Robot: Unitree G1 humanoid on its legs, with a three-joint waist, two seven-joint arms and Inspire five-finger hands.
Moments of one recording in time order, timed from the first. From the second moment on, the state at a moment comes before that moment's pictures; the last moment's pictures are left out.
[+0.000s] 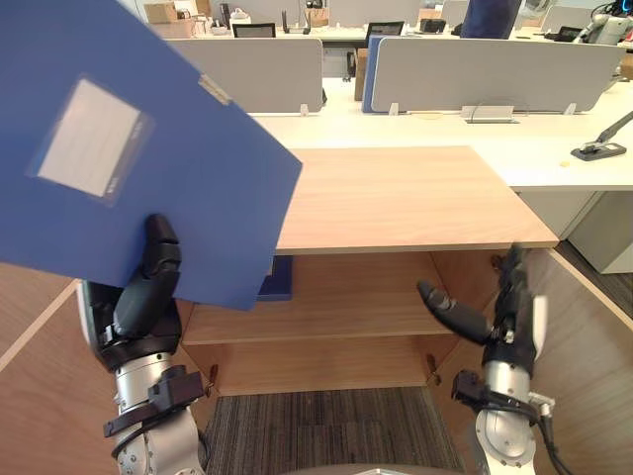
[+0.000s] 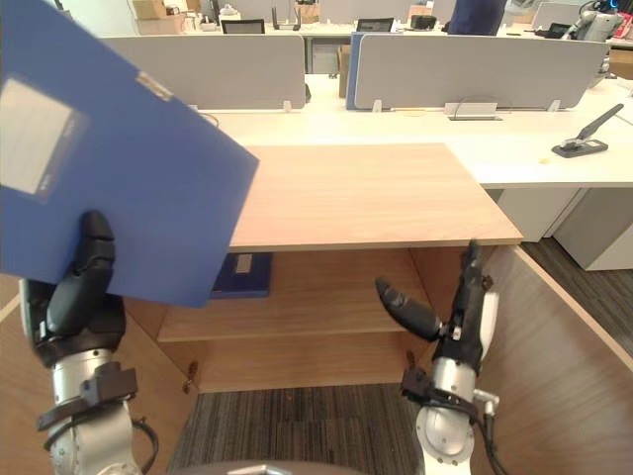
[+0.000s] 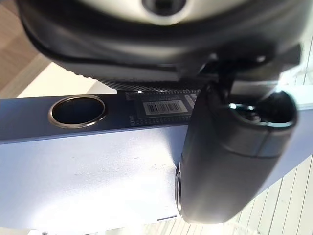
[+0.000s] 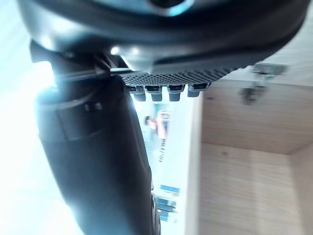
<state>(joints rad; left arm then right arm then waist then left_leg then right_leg) 0.46 0.00 0.05 -0.68 -0.59 -0.26 0.10 0.36 0.07 -0.03 -0.47 -0.21 -0.11 -0.34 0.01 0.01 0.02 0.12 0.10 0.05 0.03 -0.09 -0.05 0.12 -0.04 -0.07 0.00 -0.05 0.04</state>
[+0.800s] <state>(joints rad) 0.27 0.38 0.02 -0.60 -0.52 -0.26 -0.11 -0.42 -0.57 0.13 -0.14 0.71 -0.16 0.08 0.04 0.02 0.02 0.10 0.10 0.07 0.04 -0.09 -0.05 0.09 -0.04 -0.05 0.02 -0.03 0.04</state>
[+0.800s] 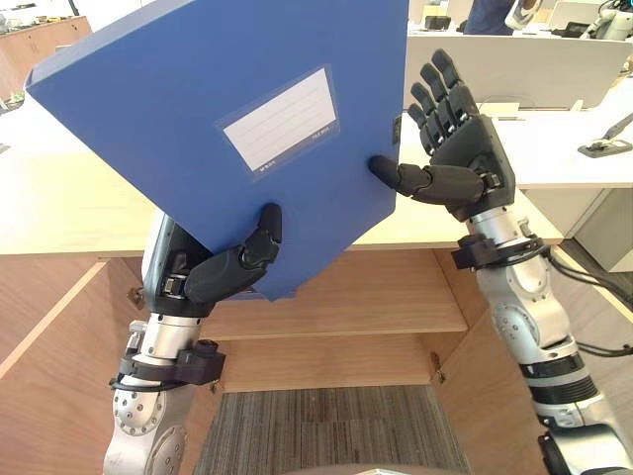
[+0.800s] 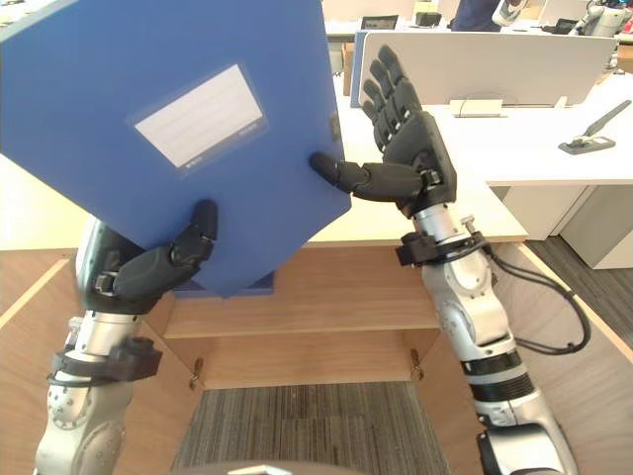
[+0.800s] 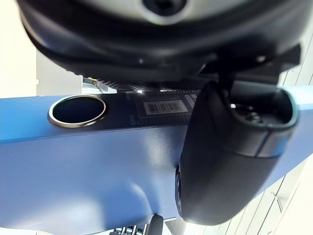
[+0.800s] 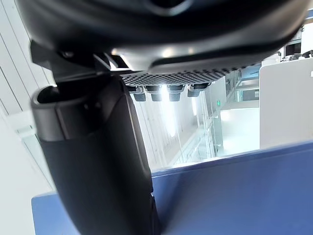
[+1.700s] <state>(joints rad) 0.17 0.68 0.04 -0.44 -0.74 -0.28 -0.27 -0.64 -0.88 0.45 -0.09 1.02 -0.18 0.35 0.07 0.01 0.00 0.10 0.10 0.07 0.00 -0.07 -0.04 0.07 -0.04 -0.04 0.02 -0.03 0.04</state>
